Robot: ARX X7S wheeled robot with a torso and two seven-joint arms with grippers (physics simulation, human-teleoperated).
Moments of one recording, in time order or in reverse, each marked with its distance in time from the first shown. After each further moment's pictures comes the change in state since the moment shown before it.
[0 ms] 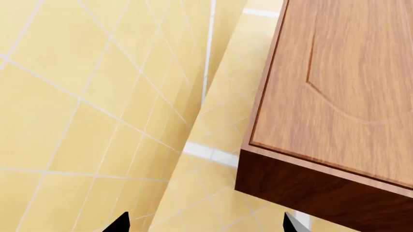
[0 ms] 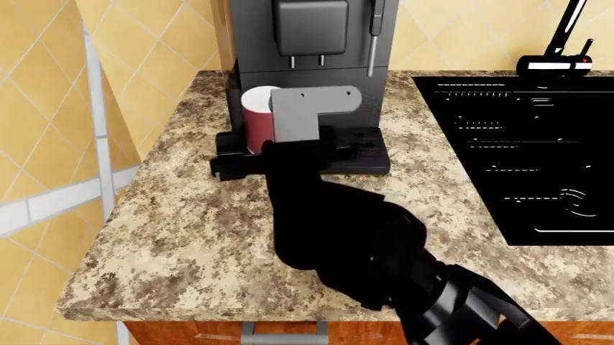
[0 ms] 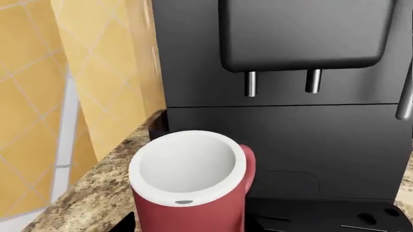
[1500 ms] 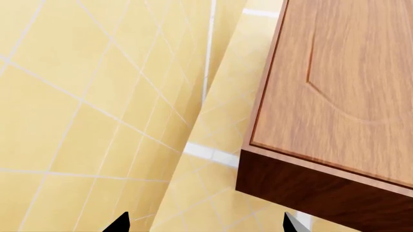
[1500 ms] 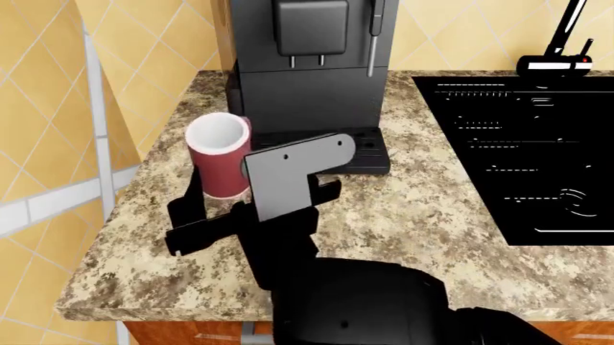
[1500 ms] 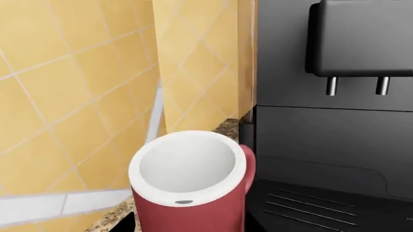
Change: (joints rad) left arm 0.012 0.000 -0.011 0.004 0.003 -0.003 -0.002; right arm -0.102 0.110 -0.130 -0.442 0.059 -0.022 0.079
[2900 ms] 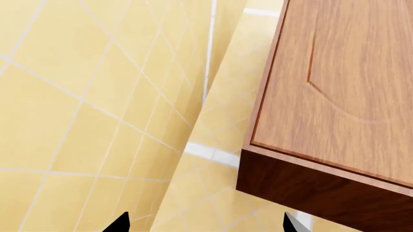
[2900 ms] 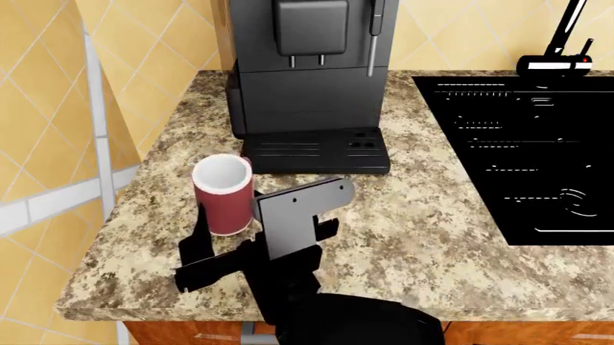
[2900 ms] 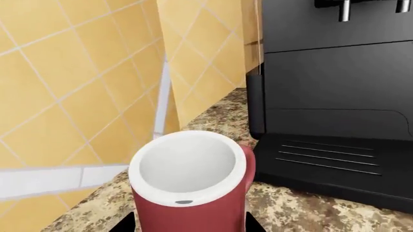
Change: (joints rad) left arm -0.003 0.002 0.002 0.001 -0.001 -0.003 -0.001; right arm -0.148 0.037 -0.055 0.004 -0.057 -0.111 -0.066
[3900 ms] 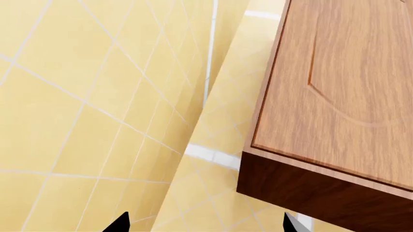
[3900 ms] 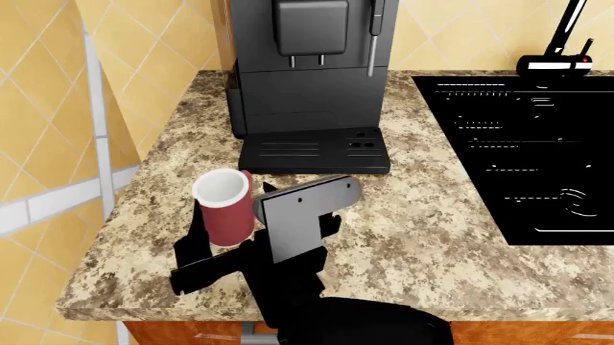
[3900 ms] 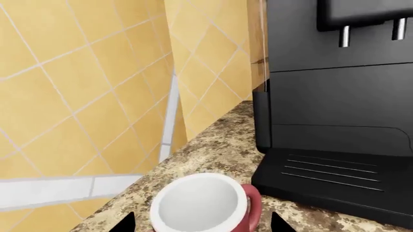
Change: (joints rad) left arm 0.023 0.005 -0.024 0.002 -0.001 0.010 0.003; right arm 0.009 0.016 0.007 -0.063 0.000 0.002 0.007
